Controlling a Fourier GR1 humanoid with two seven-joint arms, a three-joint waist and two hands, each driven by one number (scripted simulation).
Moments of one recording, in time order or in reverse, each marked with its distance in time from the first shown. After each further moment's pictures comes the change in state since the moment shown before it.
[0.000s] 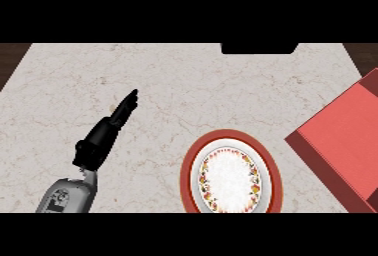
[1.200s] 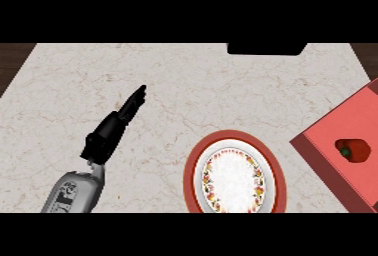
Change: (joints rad) left arm -0.050 -0.039 0.007 0.023 -0.025 -0.025 0.019; right arm -0.443 0.496 0.058 0.527 0.225 0.445 0.110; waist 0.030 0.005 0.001
